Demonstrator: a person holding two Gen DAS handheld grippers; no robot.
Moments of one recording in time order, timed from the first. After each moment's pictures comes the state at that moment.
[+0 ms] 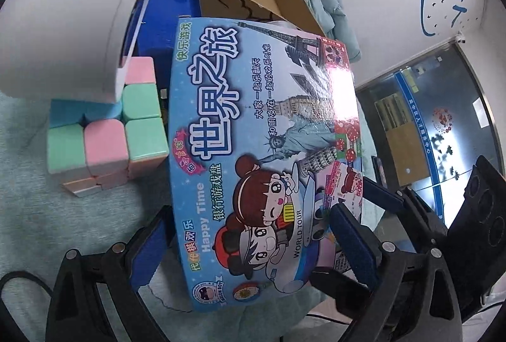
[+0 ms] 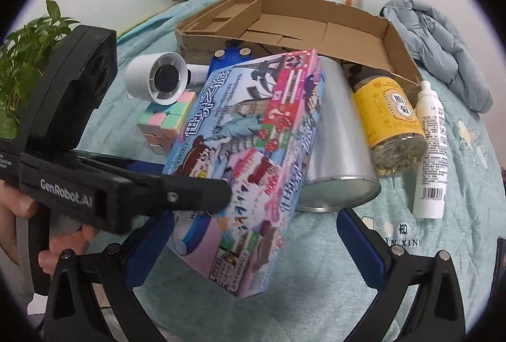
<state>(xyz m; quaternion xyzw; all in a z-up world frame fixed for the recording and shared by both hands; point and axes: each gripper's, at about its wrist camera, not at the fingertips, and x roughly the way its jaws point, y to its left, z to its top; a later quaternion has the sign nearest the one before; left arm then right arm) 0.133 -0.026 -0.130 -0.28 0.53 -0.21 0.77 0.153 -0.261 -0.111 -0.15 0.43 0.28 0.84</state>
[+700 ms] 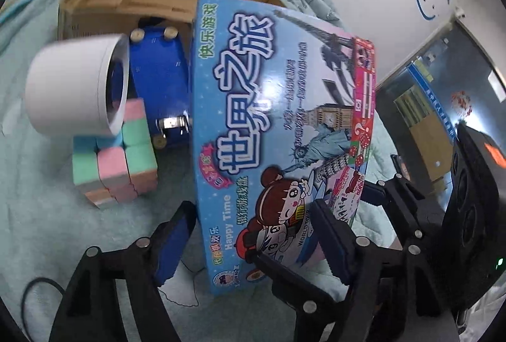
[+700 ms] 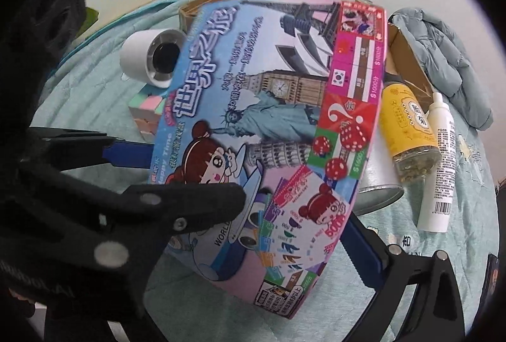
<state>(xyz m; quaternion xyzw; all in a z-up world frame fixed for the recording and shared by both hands) 0.111 -0.050 -0.085 -0.18 0.49 -0.16 0.84 0.154 -0.254 -0.125 -0.19 0.42 0.27 0.84</state>
